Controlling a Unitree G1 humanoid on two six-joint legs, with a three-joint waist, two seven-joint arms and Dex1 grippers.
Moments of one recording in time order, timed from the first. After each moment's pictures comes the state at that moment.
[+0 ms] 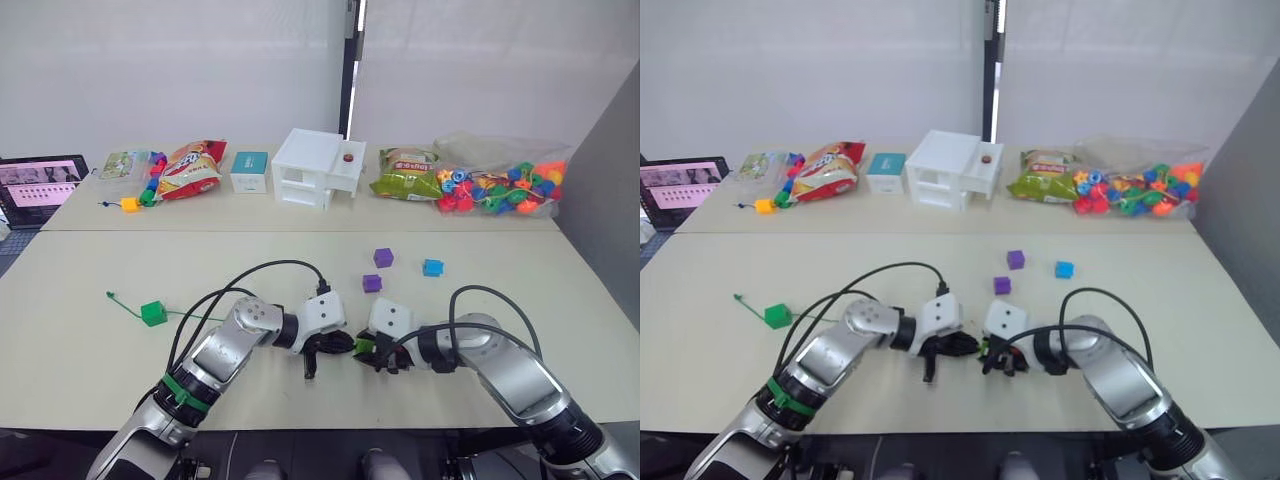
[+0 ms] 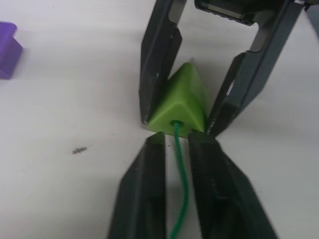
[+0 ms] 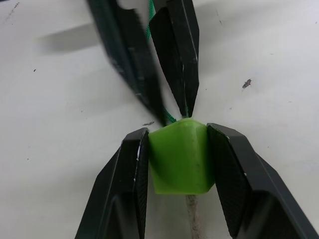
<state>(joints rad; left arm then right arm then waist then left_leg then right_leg) -0.53 0.44 -0.44 -0.08 -0.14 0.55 -1.06 -0.36 -0.66 0.36 -0.41 0.10 0.77 0.91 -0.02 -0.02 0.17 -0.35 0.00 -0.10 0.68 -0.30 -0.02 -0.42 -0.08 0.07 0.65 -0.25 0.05</state>
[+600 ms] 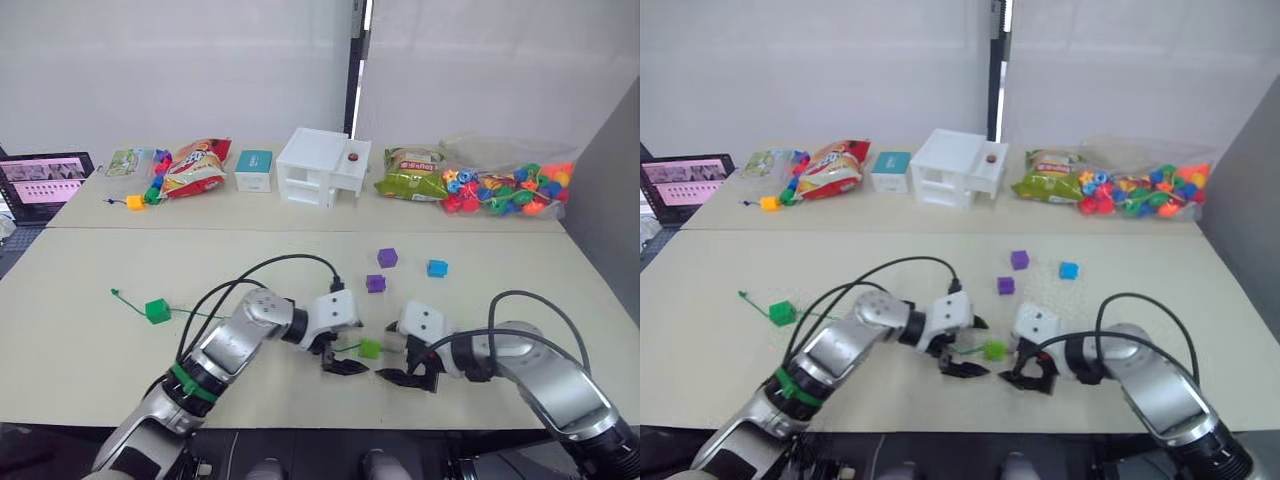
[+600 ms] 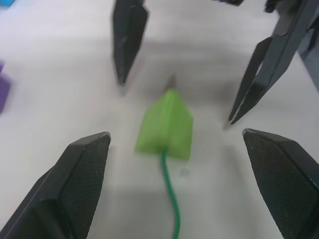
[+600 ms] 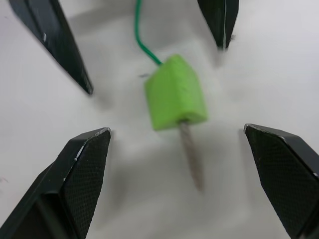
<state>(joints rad) -0.62 0.39 -0.53 -0.03 -0.08 0.47 -1.08 -0.25 -0.80 0.23 -0.48 0.19 0.73 0.93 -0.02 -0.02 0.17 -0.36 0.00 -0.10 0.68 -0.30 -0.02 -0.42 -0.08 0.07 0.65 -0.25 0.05</state>
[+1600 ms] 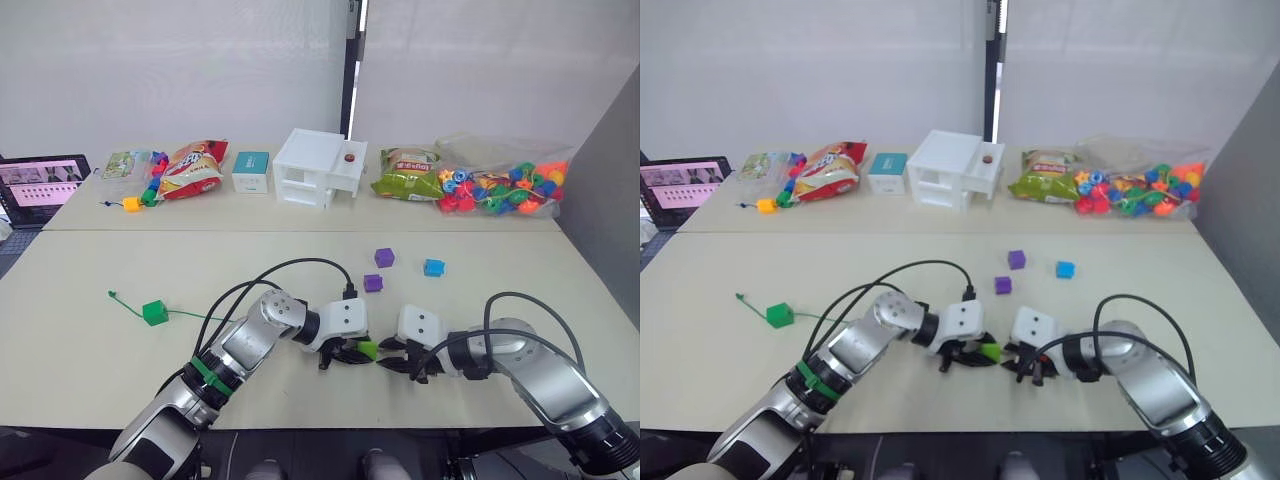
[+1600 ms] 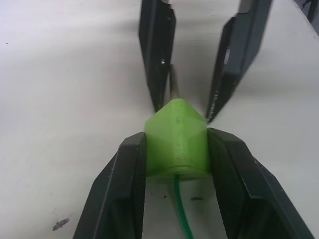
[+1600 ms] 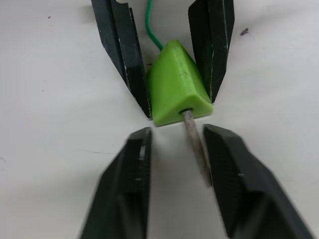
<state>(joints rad) -0.64 0.37 -0.56 0.09 -0.03 0.37 -1.11 -0.28 -0.81 0.29 -0.36 0.18 0.59 0.98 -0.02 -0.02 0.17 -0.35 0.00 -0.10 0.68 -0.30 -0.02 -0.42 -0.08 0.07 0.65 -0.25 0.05</state>
